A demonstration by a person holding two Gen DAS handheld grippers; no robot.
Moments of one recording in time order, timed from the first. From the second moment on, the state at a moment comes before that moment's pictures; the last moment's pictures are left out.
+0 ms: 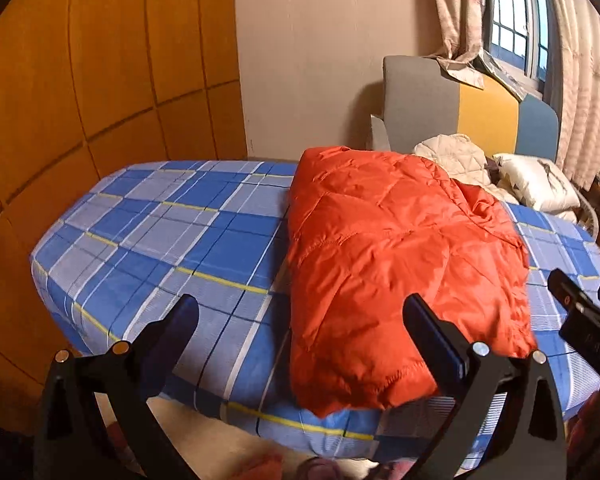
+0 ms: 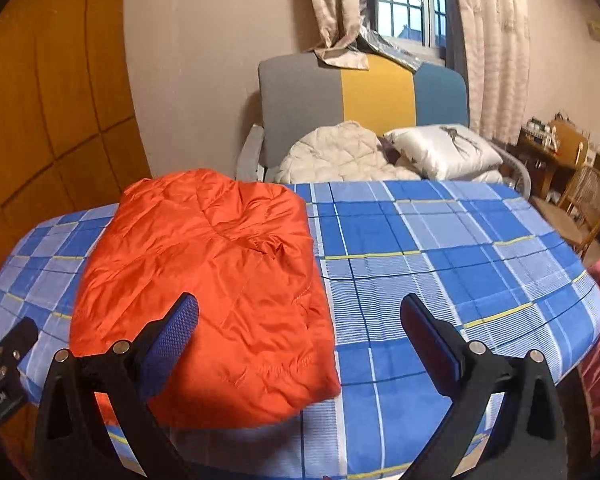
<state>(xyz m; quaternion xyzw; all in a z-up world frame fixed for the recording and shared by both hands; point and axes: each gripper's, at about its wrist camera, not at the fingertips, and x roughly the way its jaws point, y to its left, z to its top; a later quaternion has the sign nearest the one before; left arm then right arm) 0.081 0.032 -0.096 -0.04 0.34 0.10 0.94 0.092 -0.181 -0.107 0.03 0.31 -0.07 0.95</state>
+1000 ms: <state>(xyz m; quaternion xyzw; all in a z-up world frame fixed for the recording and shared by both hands) 0.043 0.036 -0.086 -0.04 0.34 0.10 0.93 0.043 -0.161 -0.094 0.01 0.29 -0.05 0.96</state>
